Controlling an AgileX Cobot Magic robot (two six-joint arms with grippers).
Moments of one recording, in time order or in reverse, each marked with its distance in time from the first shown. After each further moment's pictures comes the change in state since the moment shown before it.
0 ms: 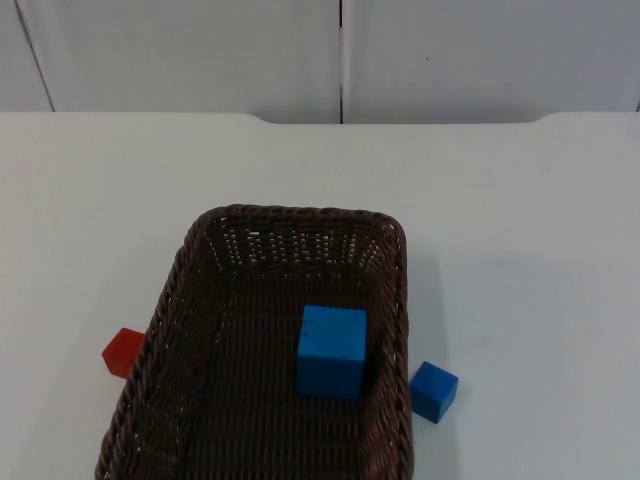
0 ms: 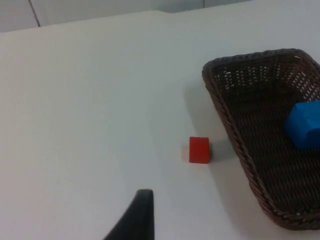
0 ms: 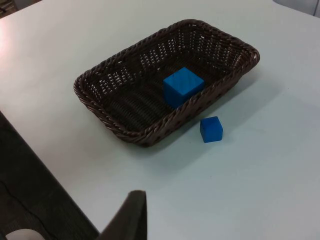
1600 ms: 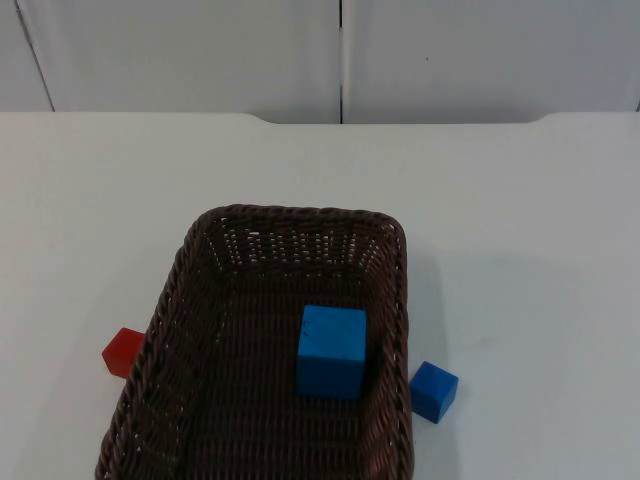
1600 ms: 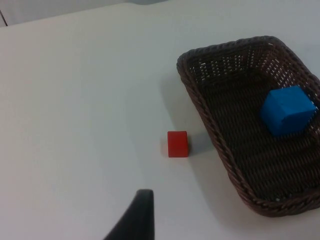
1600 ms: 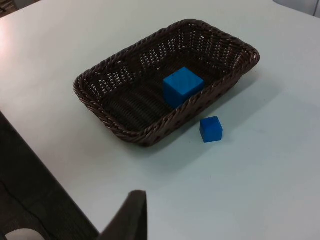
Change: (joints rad) right arm 0.000 0.000 0.000 0.000 0.000 -0.002; left arm -0.106 0.027 0.000 0.000 0.000 0.000
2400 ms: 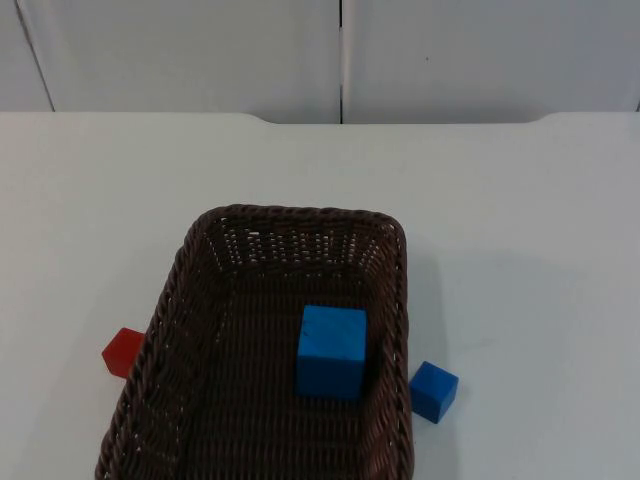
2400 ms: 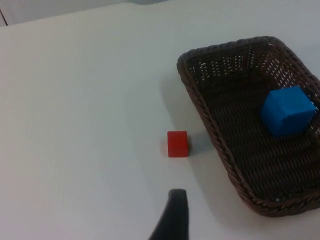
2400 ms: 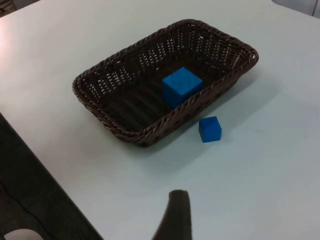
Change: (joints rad) right arm 0.000 0.000 0.000 -0.006 0.000 0.000; left arm 0.000 0.000 0.000 0.000 0.000 0.000
